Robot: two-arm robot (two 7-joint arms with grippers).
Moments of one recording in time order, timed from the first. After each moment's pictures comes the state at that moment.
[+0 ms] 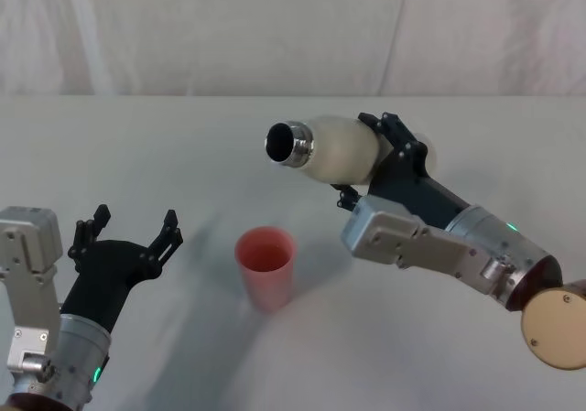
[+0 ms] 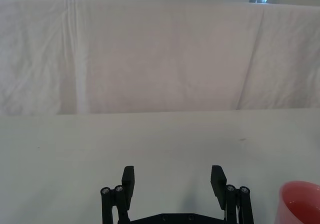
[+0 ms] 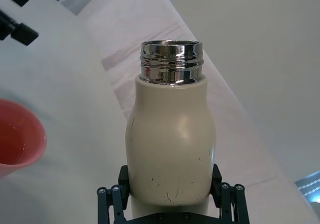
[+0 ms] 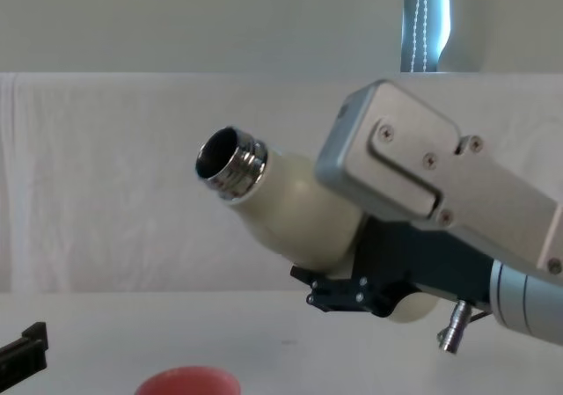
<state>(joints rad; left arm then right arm) 0.27 0.24 0.04 -1.85 -0.25 -0.02 -0.02 0.24 0.33 -0.53 -1.70 -0.58 -0.05 0.21</state>
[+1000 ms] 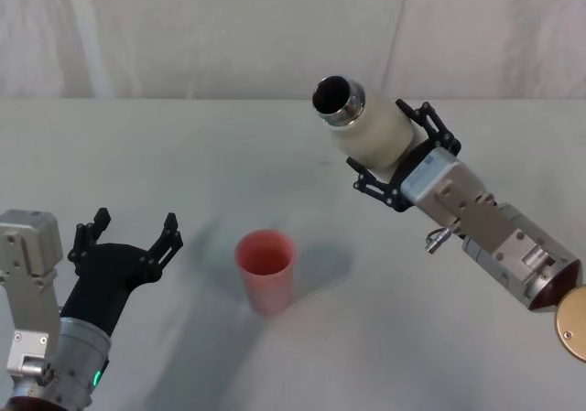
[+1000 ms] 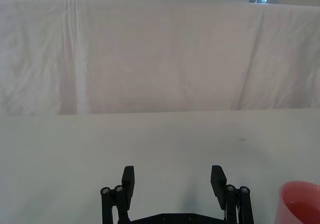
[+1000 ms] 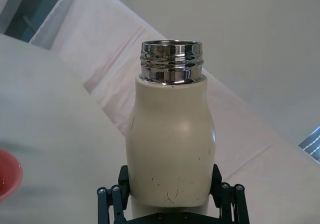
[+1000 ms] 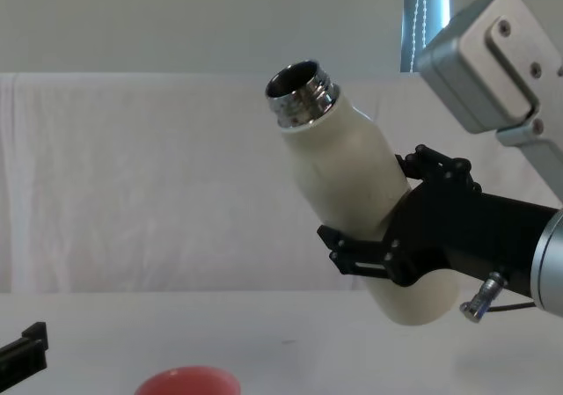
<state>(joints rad) 0.27 0.24 0.04 -1.85 -0.25 -0.02 -0.02 0.18 0.28 -0.42 -1.72 -0.34 -0.08 0.22</state>
